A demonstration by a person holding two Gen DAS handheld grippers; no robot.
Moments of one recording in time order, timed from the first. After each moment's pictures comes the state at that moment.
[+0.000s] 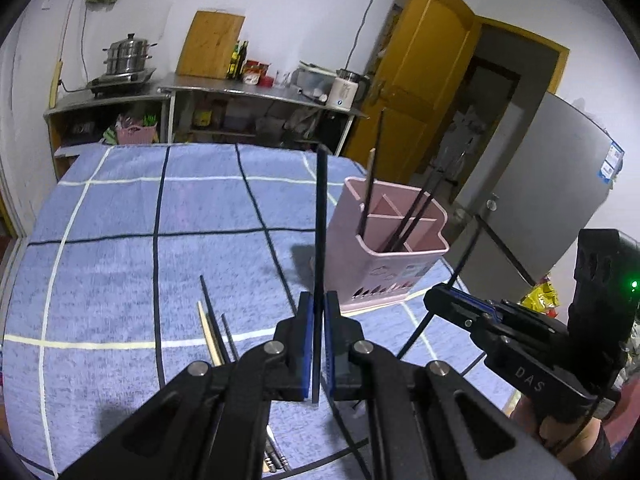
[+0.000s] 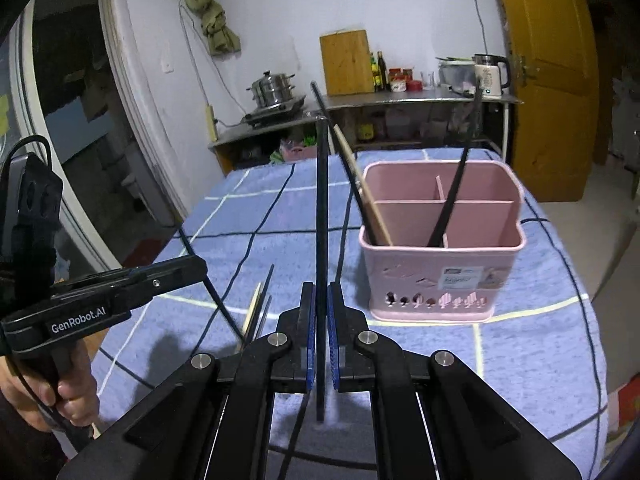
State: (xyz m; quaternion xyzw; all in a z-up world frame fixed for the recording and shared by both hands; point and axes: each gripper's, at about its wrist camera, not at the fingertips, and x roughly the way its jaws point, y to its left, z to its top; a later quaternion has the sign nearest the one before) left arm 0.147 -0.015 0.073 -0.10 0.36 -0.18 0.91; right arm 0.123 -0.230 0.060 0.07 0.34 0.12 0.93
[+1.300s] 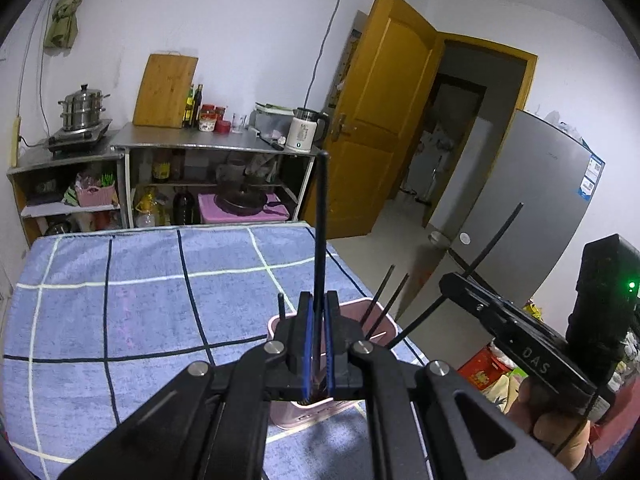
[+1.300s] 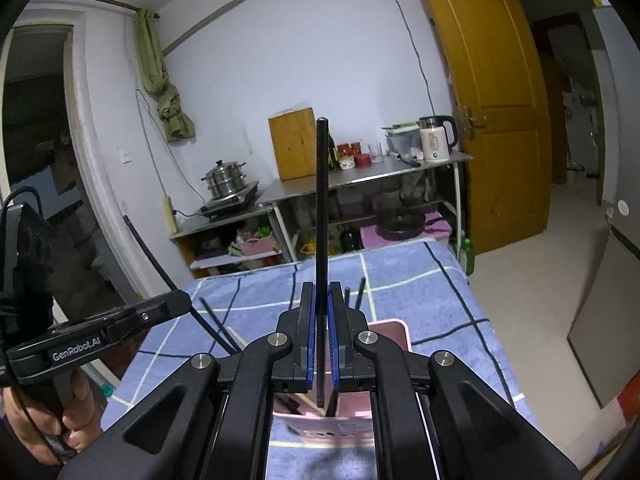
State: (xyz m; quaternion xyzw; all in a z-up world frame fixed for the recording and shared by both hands) left arm 0.231 -0.079 0.152 -0.09 0.30 -0.23 0.92; right arm 0.179 -0.315 0.147 0.12 0.23 0.04 0.96
